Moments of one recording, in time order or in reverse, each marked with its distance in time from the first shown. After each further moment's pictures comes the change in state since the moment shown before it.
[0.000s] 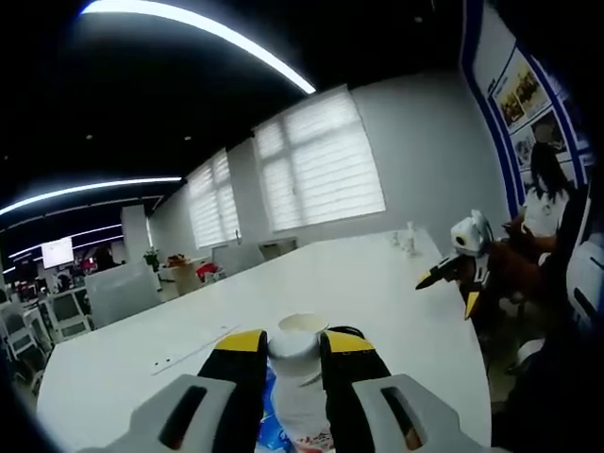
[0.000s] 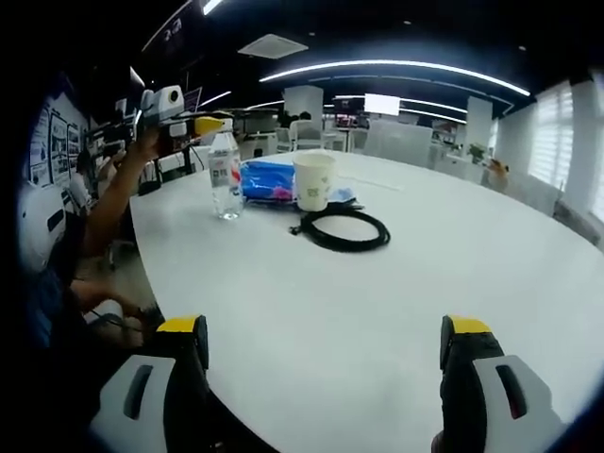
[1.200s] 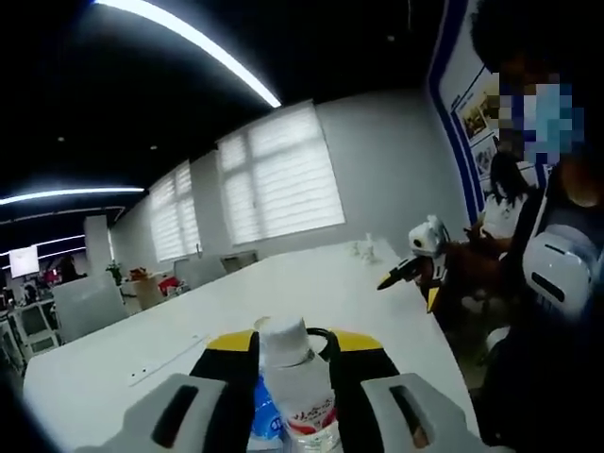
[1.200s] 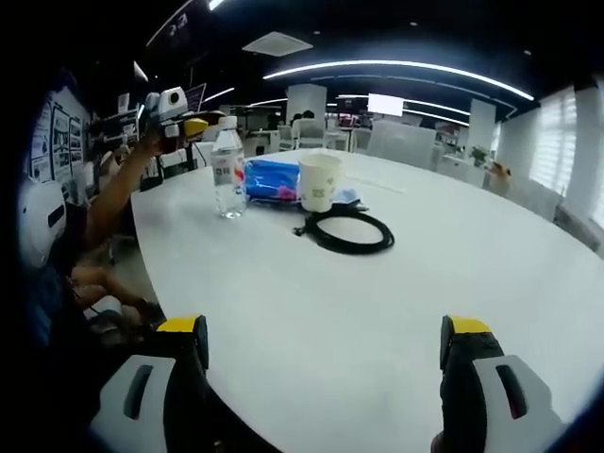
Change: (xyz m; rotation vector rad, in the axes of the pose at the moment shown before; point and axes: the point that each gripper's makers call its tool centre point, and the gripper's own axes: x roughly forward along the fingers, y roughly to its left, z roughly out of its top) left arm -0.026 -0.006 -0.007 0.013 -0.069 -0.210; right arm 0.002 0.006 0.004 -0.024 0.007 -0.001
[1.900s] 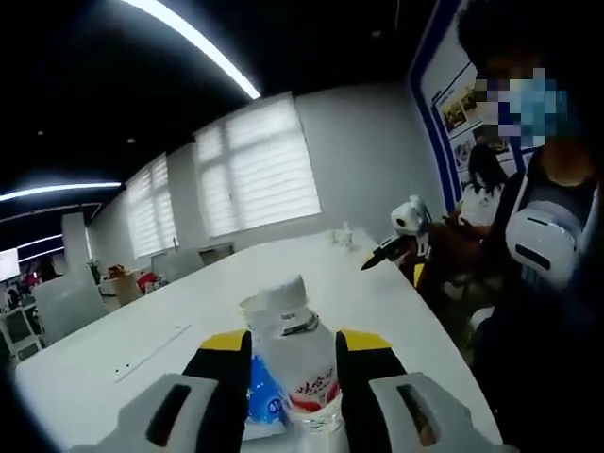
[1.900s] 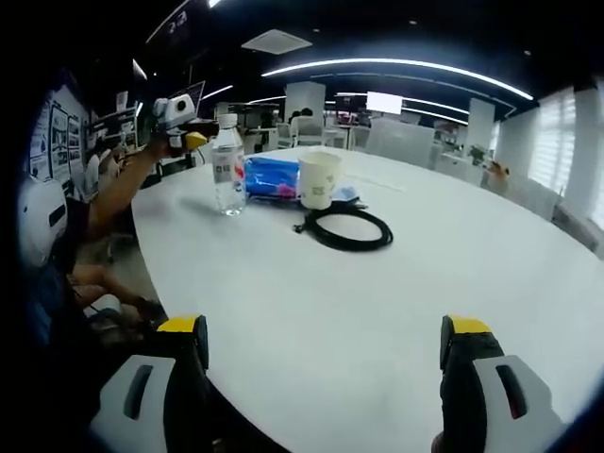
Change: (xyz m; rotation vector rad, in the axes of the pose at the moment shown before) left arm 0.004 0.000 -0.029 0.020 0.025 -0.132; right arm -0.003 0.000 -0.002 -0.002 0.012 -0.010
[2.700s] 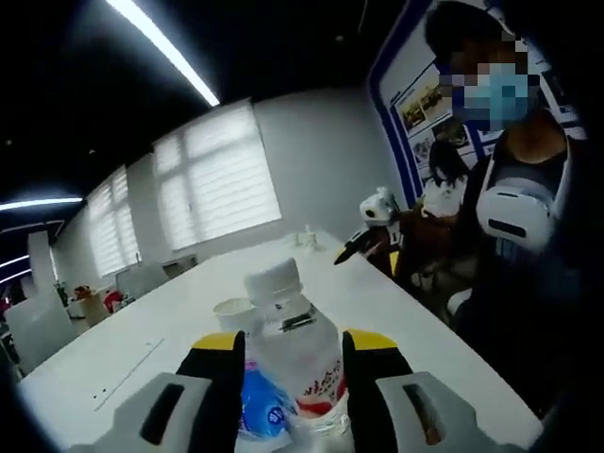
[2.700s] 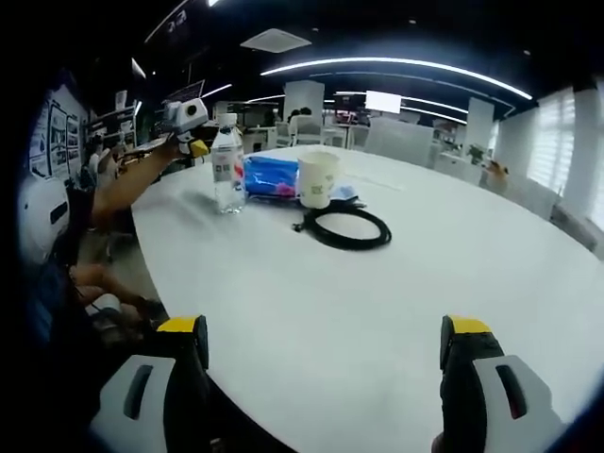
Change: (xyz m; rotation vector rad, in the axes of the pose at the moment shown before) left arm 0.020 -0.002 -0.012 0.059 -0.037 -0.205; right arm -0.003 0.001 0.000 -0.001 0.006 -0.006
